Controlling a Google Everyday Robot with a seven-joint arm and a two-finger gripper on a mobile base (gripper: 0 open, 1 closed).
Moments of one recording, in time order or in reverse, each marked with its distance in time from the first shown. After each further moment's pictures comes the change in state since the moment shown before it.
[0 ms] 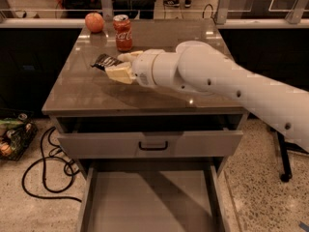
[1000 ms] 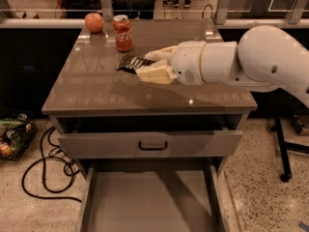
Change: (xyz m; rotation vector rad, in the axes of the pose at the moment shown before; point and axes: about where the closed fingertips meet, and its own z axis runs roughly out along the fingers) arm -0.003 -0.009 -0.103 -0.115 0.030 -0.072
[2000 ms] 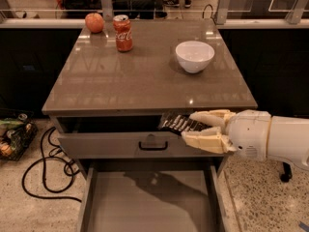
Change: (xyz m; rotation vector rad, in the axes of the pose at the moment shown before) arm 0.105 0.090 -0.132 0.020 0.034 0.116
